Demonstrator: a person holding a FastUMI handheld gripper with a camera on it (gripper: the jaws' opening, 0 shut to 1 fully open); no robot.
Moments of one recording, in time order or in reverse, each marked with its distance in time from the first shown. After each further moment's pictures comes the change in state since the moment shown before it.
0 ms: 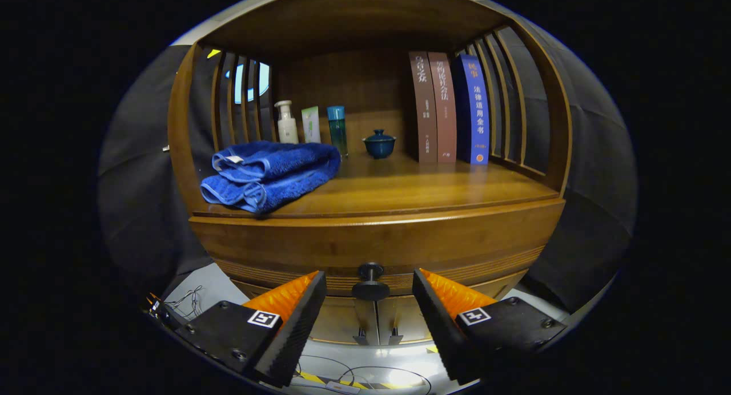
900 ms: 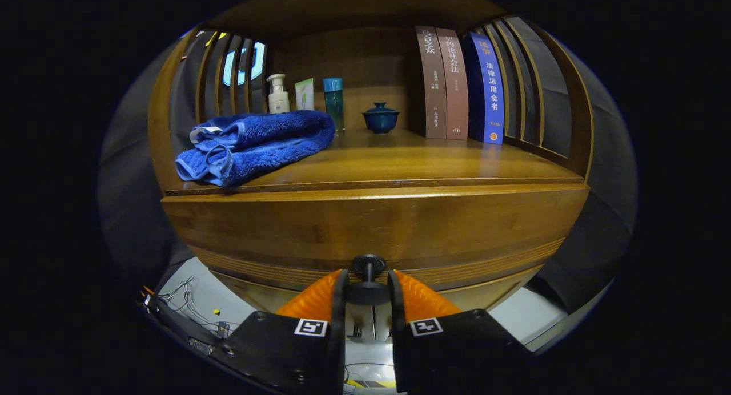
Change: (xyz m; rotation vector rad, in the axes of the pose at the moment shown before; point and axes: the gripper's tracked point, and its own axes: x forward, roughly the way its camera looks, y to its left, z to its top) arm 0.032 -0.007 -0.021 -0.030 0.059 -0.022
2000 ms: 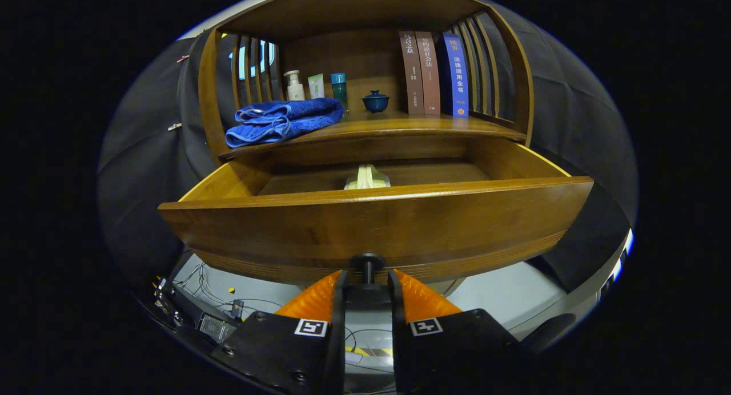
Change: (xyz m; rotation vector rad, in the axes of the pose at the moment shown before) arm -0.137 -0.003 -0.076 0.040 0.109 0.010
